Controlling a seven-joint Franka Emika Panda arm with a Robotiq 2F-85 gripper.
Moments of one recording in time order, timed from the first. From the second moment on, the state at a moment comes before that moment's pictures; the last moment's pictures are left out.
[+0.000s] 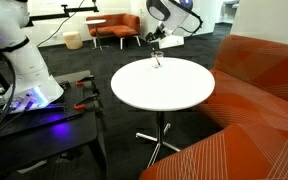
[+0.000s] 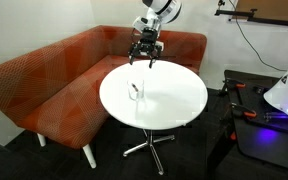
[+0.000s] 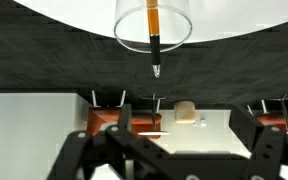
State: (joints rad) arm -0.08 0.56 -0.03 -1.82 1.05 1.97 -2.32
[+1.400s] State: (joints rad) arm -0.07 0.68 0.01 -1.70 0.90 2.03 -2.19
